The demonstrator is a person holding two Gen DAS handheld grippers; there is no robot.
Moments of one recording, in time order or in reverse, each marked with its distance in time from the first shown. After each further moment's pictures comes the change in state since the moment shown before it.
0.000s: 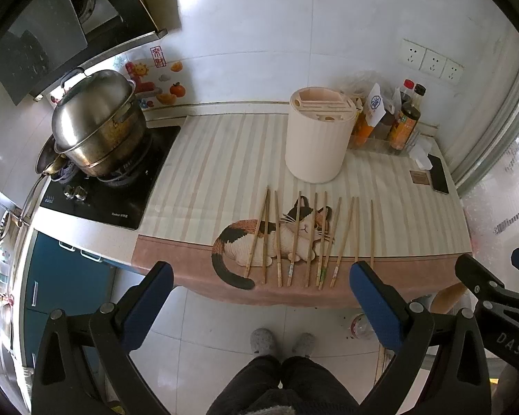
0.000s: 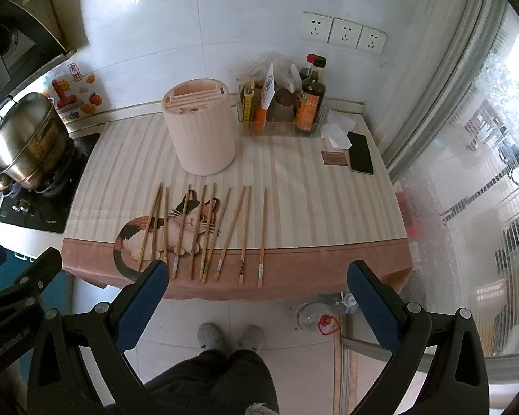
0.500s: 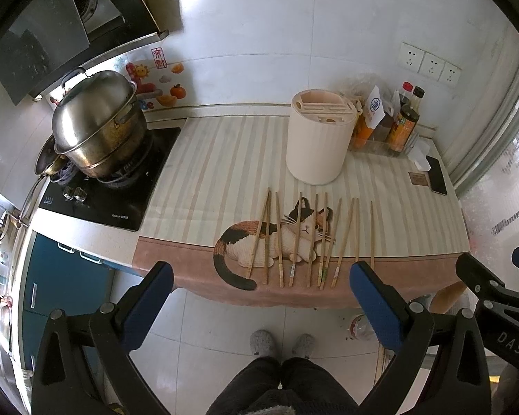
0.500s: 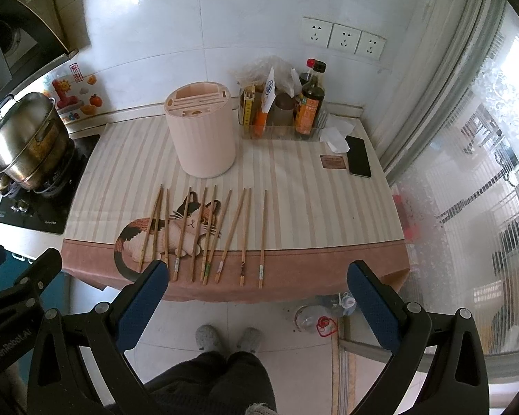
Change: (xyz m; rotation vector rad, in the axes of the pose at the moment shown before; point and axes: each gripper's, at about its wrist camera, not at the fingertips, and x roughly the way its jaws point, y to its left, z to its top) left arm -0.011 0.008 0.001 -0.002 -0.008 -0.010; right arm -0.006 0.002 0.000 -0.002 -0.009 -0.006
